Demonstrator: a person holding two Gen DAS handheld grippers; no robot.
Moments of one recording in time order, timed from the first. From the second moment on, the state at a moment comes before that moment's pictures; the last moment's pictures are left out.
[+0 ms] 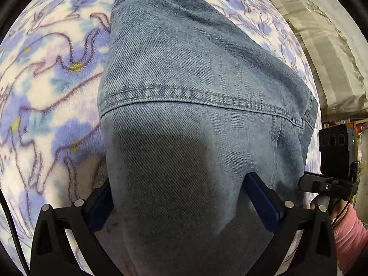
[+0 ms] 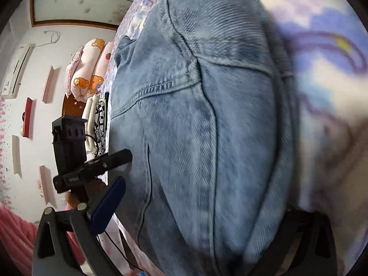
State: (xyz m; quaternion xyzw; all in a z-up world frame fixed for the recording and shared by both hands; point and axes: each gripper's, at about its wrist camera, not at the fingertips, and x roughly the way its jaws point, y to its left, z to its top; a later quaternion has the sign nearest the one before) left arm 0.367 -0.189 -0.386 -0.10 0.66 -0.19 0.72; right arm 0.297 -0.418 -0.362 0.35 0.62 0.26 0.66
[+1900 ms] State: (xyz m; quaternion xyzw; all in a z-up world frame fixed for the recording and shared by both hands) left arm 0.084 -0.080 -0.176 -0.05 0.77 0.00 0.63; right arm 0.059 -0.276 -0.176 0.25 0.70 0.21 0.63
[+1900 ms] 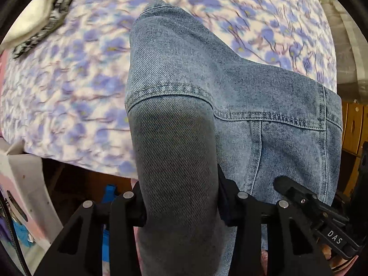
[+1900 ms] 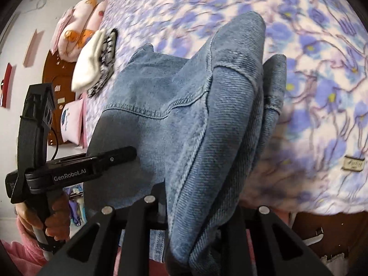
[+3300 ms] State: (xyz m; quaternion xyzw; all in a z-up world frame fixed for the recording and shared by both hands) left arm 0.394 0.457 0.019 0.04 0.52 0.00 0.85; right arm 0.344 0.210 -0.019 0.19 0.44 0.31 0.82
